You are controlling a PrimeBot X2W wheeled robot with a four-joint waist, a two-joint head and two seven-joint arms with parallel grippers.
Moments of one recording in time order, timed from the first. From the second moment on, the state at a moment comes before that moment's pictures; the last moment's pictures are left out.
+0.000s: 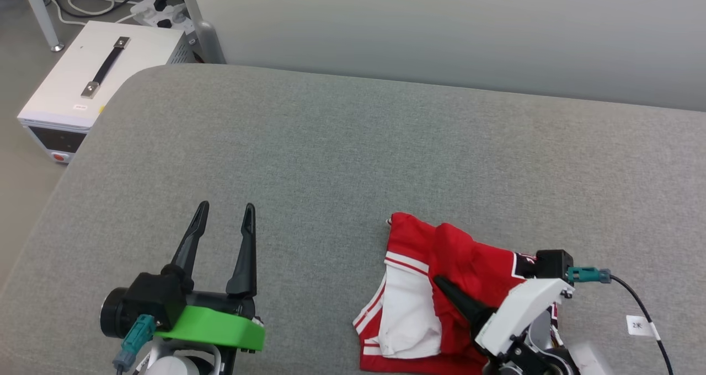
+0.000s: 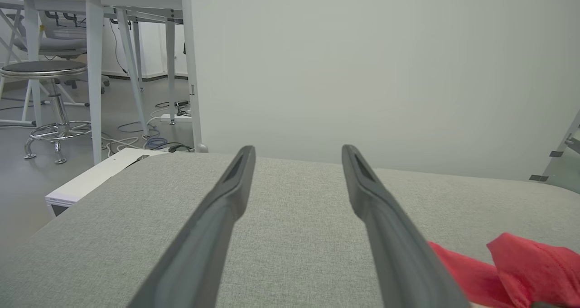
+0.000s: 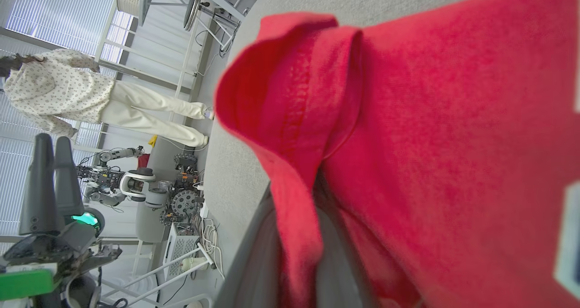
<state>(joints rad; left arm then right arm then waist) 0.01 0.07 -0.06 -0.04 -0.19 -0.13 -0.26 -0.10 -0.05 0.24 0.23 0.99 0.13 0.39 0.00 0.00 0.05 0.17</state>
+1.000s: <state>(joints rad) 0.02 0.08 -0.06 -0.02 -0.20 -0.13 -0.26 -0.30 -0.05 0.35 0.33 1.02 0.13 0.29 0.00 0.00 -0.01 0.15</state>
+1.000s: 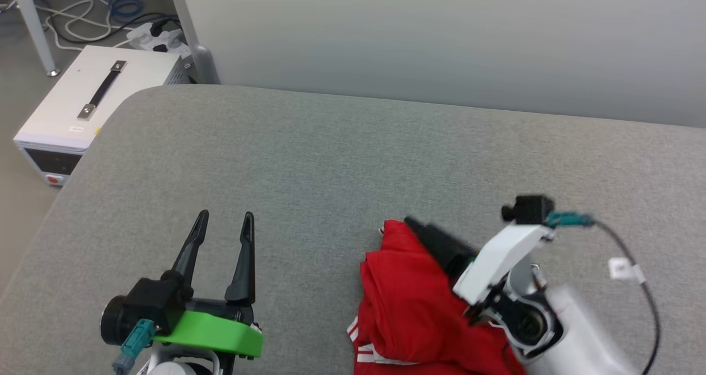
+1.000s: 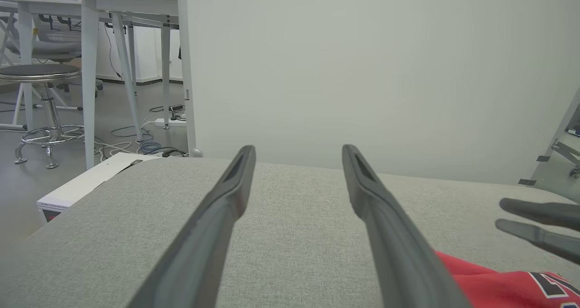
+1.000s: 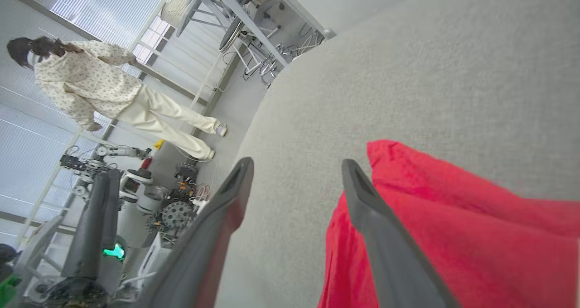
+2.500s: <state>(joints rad) 0.01 0.07 -0.13 0.03 -0.27 -0.13 -0.26 0.02 -0.10 -0.08 -0.01 0.18 0.13 -0.24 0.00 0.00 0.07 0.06</state>
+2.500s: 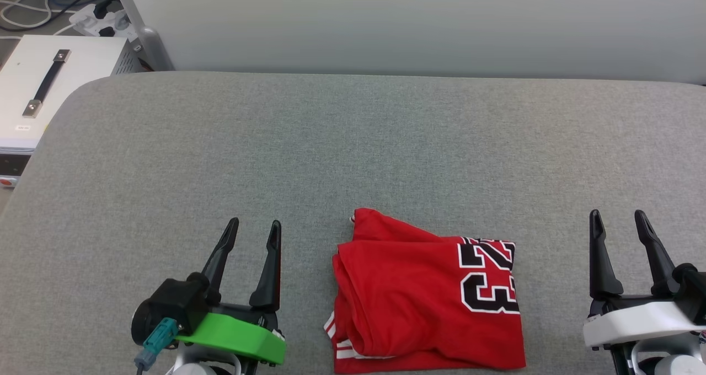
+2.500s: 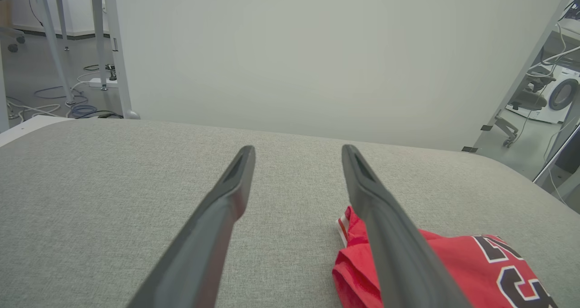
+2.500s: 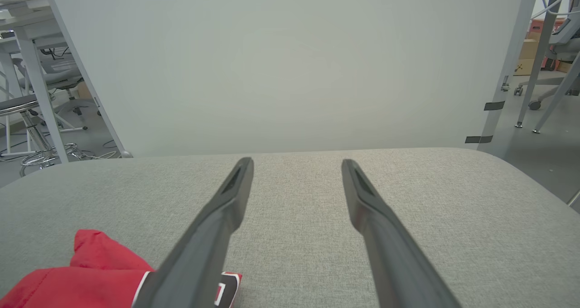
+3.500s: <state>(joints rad) -0.04 0.07 -0.17 0.02 -0.26 -0.13 -0.26 -0.03 -0.10 -0.04 -0.23 0.34 0.13 1.02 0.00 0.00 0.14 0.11</state>
